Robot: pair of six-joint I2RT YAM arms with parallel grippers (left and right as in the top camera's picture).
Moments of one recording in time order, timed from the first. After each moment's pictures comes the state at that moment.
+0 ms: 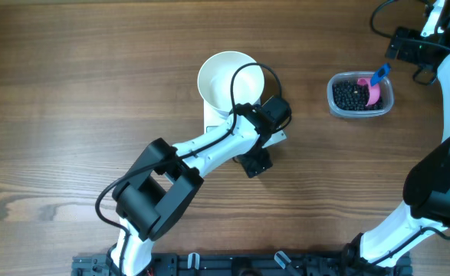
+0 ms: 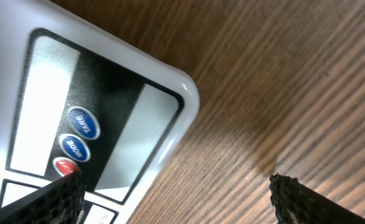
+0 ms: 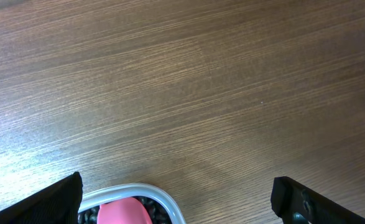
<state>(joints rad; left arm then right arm) -0.81 2.06 1.41 -0.87 -0.08 0.27 -0.31 1.93 1.71 -0.75 0.03 0.01</state>
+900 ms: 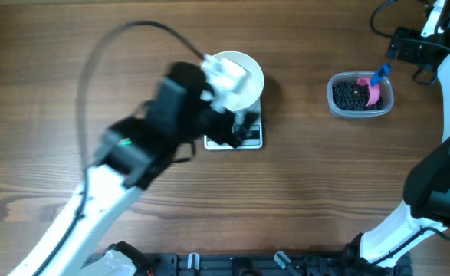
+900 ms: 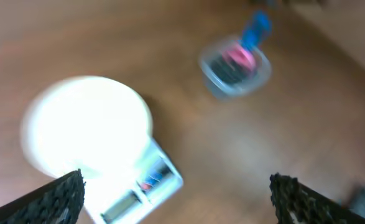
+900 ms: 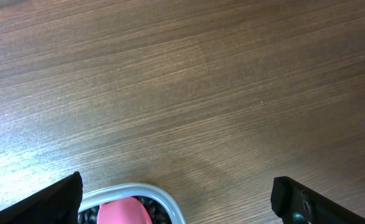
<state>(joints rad) -0.58 1.26 1.33 -0.69 0.17 -0.09 -0.31 1.93 1.71 -0.75 0.03 0.01</state>
